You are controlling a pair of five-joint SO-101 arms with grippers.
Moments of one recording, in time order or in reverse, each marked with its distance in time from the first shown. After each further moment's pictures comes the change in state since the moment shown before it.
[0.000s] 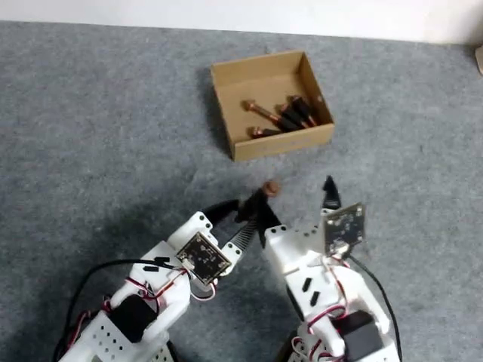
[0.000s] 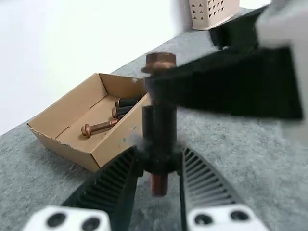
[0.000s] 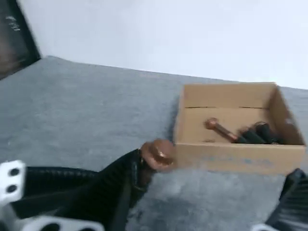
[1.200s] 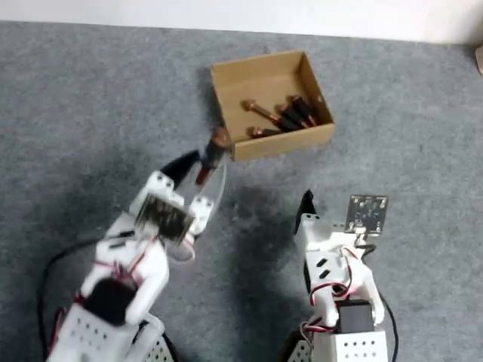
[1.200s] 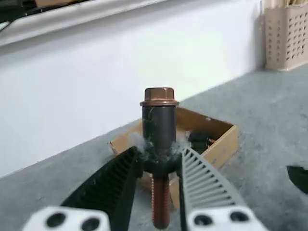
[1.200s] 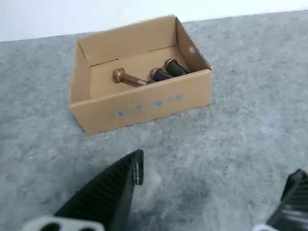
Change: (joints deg) left arm -13.7 20.9 -27.0 -0.1 0.0; right arm 18.1 -0.5 18.4 -8.5 -2.0
